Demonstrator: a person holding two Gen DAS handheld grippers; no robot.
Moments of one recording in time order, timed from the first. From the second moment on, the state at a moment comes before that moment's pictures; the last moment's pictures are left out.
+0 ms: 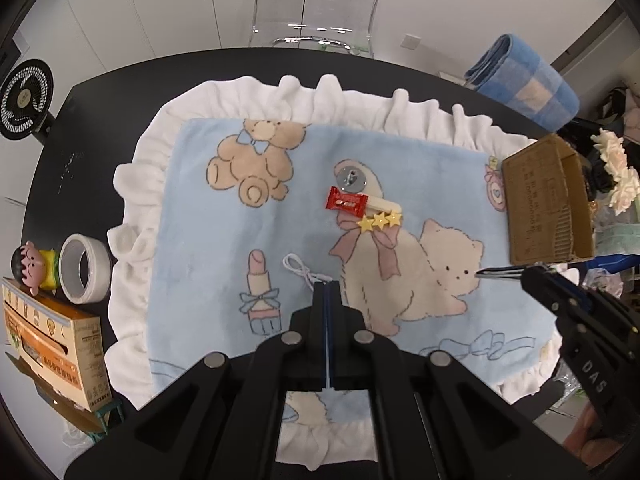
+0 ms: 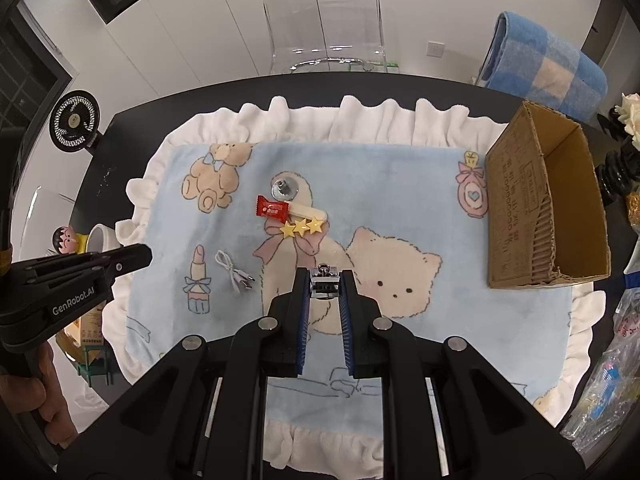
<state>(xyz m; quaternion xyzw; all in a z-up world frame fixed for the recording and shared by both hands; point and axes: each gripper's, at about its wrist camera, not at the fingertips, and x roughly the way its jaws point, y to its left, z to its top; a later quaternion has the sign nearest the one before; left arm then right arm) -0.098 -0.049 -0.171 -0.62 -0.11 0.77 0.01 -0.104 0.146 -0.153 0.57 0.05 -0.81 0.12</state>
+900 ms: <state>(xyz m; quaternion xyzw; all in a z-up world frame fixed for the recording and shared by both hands) -0.122 -0.017 -0.327 -0.67 -0.10 0.73 -0.02 -0.108 0.186 -0.273 0.57 0.02 -0.82 0.12</state>
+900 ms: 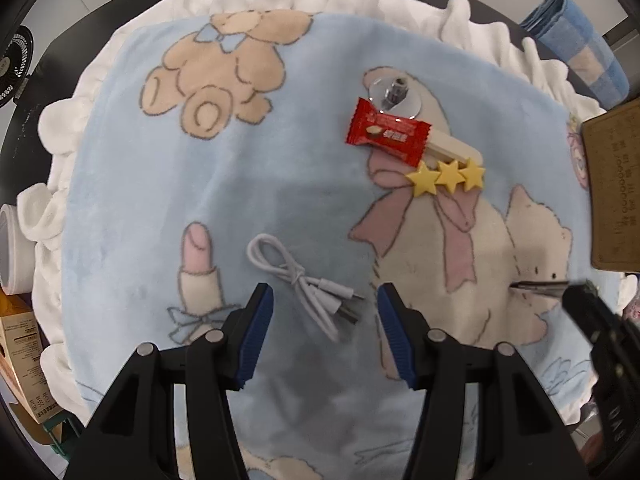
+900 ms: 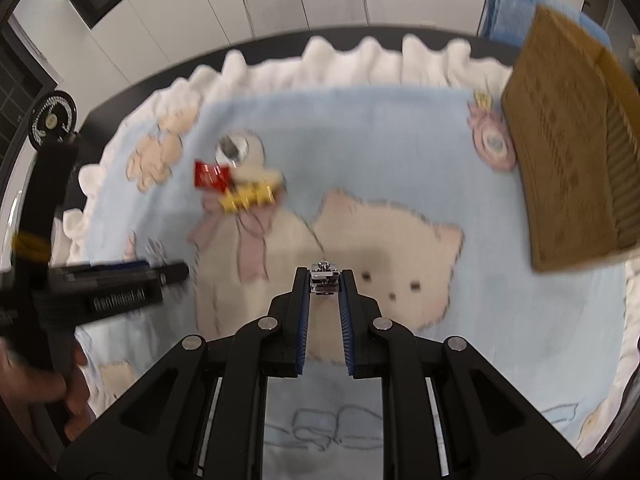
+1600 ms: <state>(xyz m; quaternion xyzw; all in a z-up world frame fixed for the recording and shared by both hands) -0.095 -0.021 -0.290 -0.66 -0.11 0.74 0.00 -0.104 0.182 -0.263 0.58 0.02 -0.80 0.12</state>
